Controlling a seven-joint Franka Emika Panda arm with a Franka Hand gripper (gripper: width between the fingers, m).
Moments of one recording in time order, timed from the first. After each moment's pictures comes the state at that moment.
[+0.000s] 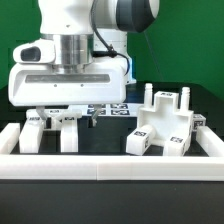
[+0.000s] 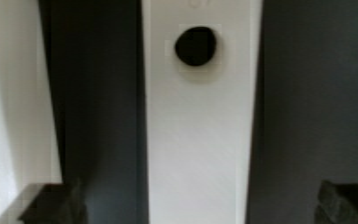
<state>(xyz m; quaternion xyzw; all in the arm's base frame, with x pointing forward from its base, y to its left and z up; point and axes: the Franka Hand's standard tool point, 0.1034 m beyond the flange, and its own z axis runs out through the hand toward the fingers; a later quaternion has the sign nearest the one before) 0.533 -0.107 0.029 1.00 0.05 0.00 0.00</state>
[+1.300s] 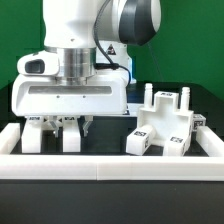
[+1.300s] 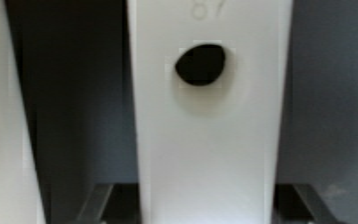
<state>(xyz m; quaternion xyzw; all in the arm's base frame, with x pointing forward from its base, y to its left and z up) 0.531 -0.104 0.013 1.00 0.06 0.00 0.01</state>
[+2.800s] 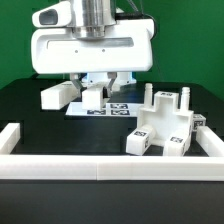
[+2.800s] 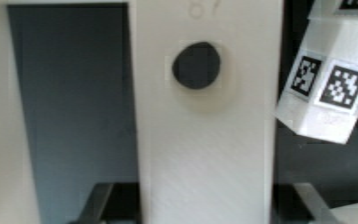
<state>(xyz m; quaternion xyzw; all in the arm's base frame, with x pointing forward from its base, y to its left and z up) 0.548 -0.060 0.093 0.99 -0.11 0.01 -0.04</state>
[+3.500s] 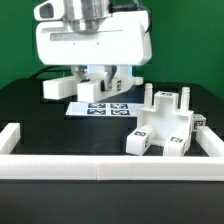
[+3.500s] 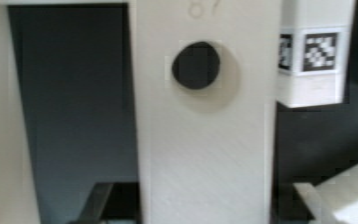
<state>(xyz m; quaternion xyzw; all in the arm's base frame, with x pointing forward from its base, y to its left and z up) 0.546 -0.042 0.117 0.96 -0.26 -0.01 -0.05</state>
